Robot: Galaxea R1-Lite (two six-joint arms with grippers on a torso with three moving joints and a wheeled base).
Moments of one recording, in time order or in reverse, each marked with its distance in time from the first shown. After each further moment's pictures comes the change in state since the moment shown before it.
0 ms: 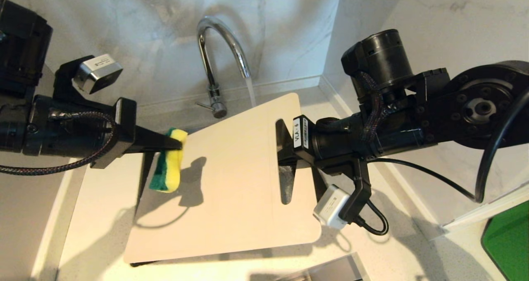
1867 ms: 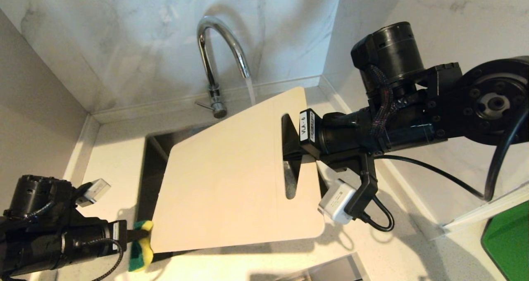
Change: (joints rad) left arm 0.383 0.057 0.954 -0.823 -0.011 0.207; right arm -0.023 -0.018 -0.001 -0.004 0.015 0.018
